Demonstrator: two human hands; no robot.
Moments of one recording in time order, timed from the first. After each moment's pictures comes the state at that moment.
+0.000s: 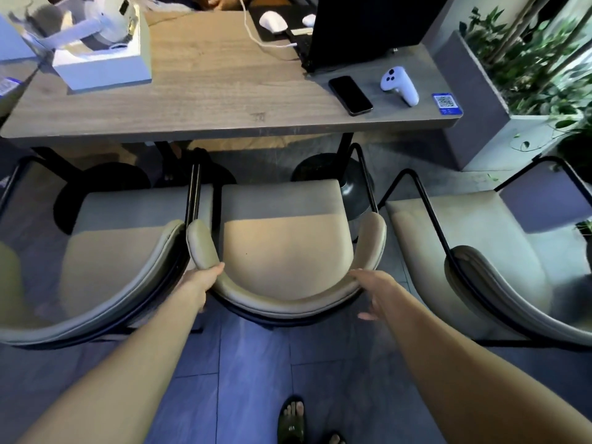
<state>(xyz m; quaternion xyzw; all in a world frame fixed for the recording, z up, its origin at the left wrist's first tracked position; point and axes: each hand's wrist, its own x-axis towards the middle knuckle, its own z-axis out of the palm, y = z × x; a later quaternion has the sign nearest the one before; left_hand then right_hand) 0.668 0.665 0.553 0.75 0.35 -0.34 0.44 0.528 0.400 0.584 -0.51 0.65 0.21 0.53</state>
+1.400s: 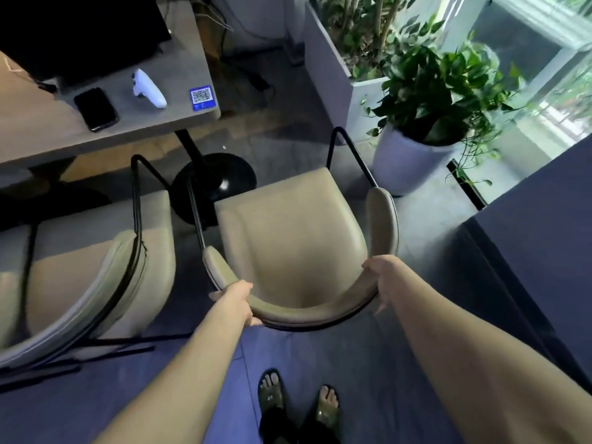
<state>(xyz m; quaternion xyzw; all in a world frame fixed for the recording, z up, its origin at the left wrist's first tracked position) 0.354 0.112 0.569 0.66 0.42 -0.42 0.46 0.215 -0.132 0.527 -0.41 0.68 0.20 0.57</state>
